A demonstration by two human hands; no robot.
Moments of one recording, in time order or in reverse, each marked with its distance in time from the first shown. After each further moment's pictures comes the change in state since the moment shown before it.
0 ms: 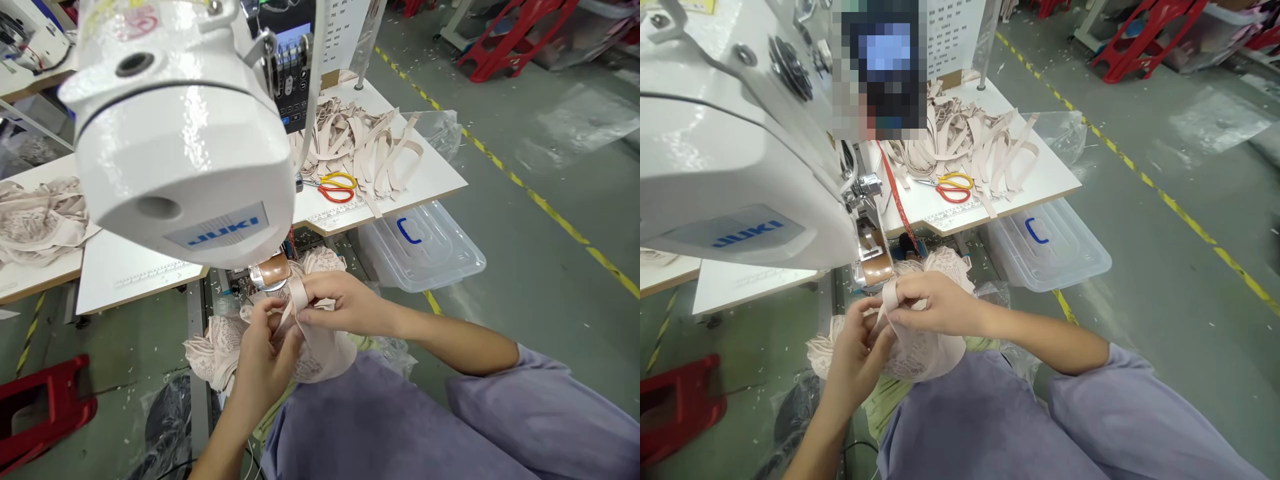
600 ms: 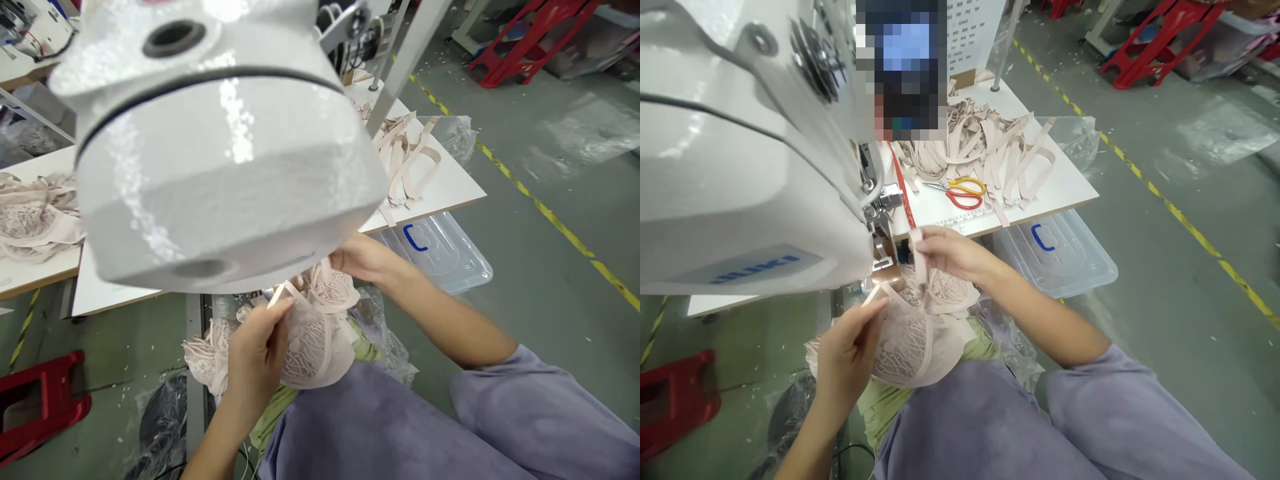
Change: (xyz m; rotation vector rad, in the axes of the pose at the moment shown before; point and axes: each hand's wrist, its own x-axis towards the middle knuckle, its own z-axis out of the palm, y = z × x) left_hand 0.031 -0.006 -0.027 0.433 0.209 0.334; right_hand 0.061 0.049 -0.053 0.434 0.088 0.231
